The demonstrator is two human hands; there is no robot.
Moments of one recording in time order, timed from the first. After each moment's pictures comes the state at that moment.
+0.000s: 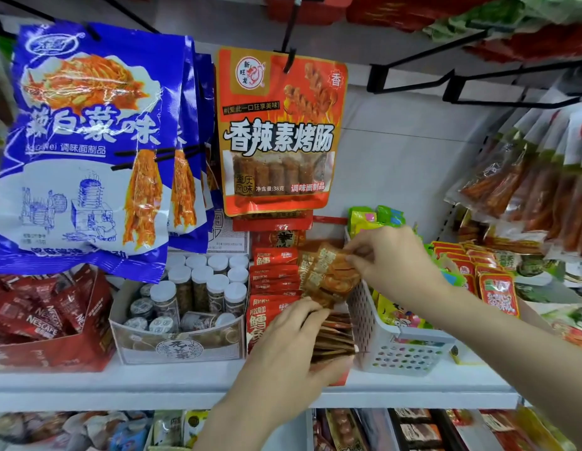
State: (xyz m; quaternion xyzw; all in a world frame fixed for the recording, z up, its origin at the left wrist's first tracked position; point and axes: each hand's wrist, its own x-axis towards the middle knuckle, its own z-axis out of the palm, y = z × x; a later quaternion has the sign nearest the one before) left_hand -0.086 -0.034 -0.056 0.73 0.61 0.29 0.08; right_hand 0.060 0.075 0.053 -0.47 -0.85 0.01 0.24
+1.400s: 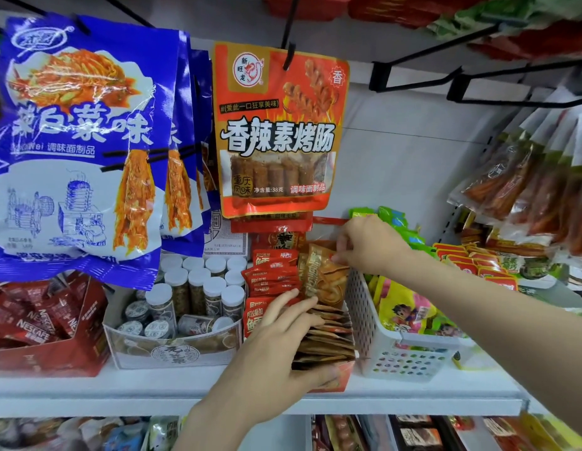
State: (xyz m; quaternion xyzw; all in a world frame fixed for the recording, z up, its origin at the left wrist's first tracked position) left_hand -0.106 -0.027 -0.061 0.75 0.58 0.29 0.12; right_hand 0.028 0.129 0.055 -0.53 -0.85 0.01 0.06
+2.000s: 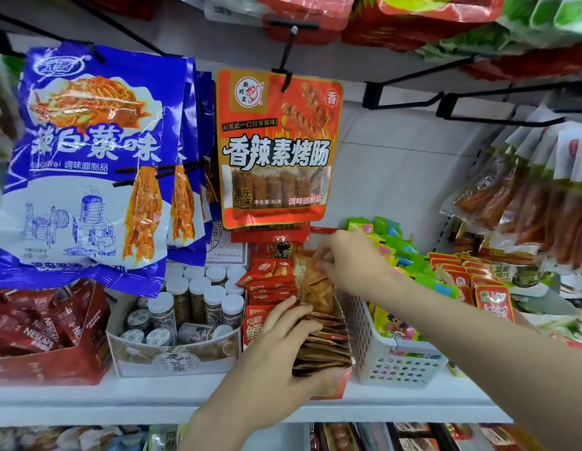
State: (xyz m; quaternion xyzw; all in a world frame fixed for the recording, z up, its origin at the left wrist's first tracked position) left_hand -0.102 -0.029 -0.054 0.74 0.58 0.29 0.14; right_hand 0.018 0.104 0.050 -0.47 -0.87 0.02 0.14
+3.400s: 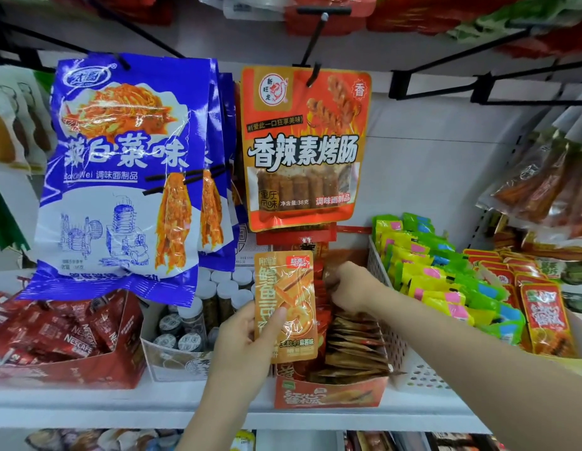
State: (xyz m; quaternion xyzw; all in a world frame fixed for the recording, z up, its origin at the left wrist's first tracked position) left_hand -0.143 -0.040 -0.048 0.40 0.58 0.62 0.36; right_hand -0.014 0.119 -0.006 -0.51 -0.83 0.21 0.06
